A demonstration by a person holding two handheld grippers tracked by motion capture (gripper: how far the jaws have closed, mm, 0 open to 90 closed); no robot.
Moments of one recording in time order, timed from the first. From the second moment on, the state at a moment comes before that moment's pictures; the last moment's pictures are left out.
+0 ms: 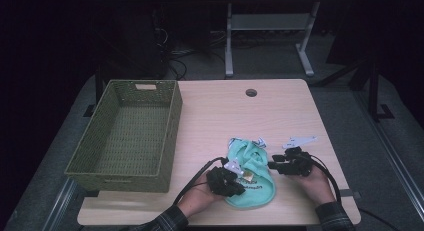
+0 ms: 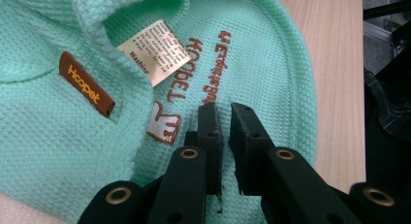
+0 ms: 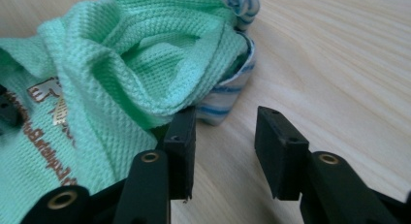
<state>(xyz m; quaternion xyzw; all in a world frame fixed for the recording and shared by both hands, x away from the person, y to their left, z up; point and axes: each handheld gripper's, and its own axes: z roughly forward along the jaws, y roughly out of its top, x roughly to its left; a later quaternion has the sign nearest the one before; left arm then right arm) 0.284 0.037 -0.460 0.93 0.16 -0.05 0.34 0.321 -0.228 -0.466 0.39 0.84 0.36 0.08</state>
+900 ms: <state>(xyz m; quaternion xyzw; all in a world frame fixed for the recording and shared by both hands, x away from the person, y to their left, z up) 0.285 0.038 -0.460 0.93 0.16 -0.06 0.34 0.348 -0.216 -0.451 0.39 0.82 0.42 0.08</state>
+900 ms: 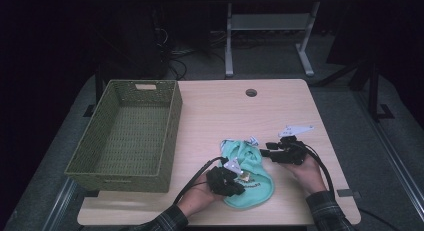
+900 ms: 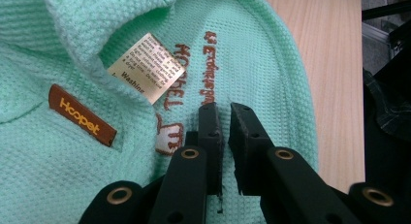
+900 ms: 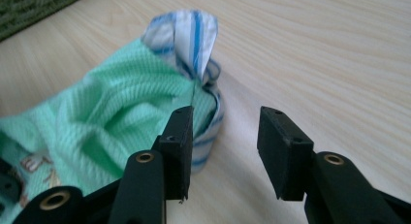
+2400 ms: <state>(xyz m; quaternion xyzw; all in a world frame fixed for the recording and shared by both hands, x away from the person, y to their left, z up) 0.287 0.045 -0.456 0.94 0.14 -0.07 0.31 0.362 -0.246 -0.451 0.42 0.81 0.39 0.12</state>
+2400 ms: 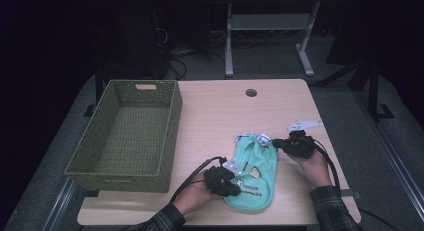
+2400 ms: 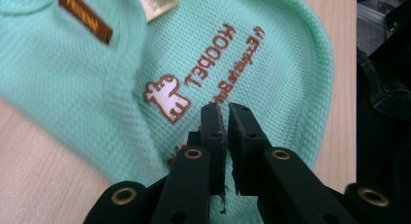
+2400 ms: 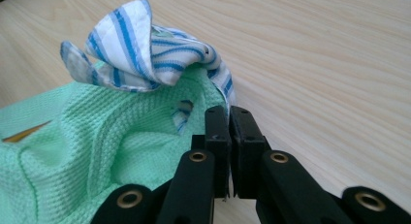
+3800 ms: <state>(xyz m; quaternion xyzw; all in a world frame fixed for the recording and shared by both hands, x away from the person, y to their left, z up) 0.320 0.061 -0.433 0.92 0.22 0.00 0.33 0.341 -0.269 -0.453 0.43 0.79 0.41 0.10</state>
